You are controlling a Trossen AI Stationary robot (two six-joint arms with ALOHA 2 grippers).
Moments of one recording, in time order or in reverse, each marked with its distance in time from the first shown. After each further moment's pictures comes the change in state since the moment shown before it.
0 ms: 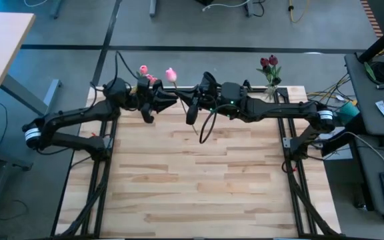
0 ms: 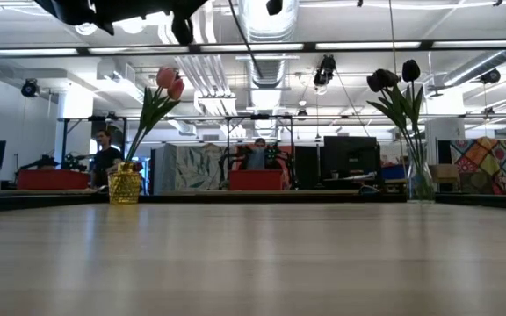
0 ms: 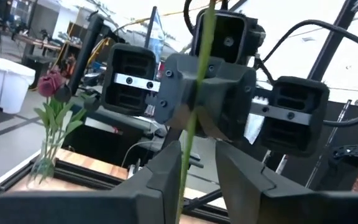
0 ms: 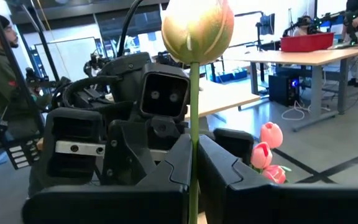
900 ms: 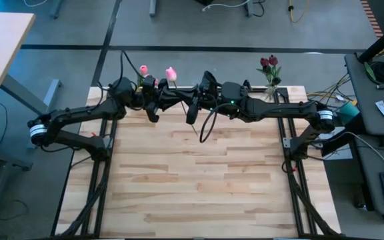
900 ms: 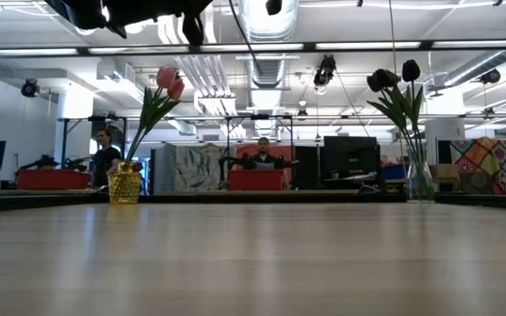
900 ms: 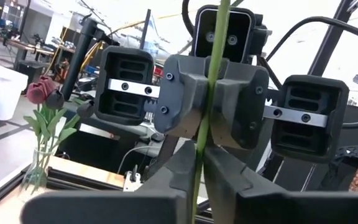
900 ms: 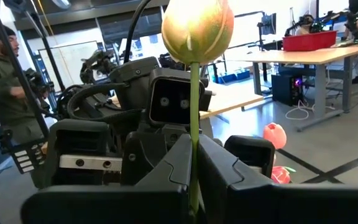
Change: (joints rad) left arm -0.008 0.085 0.035 0.082 0.005 -0.001; right arm 0.000 0.000 0.000 0.010 -0.008 0.022
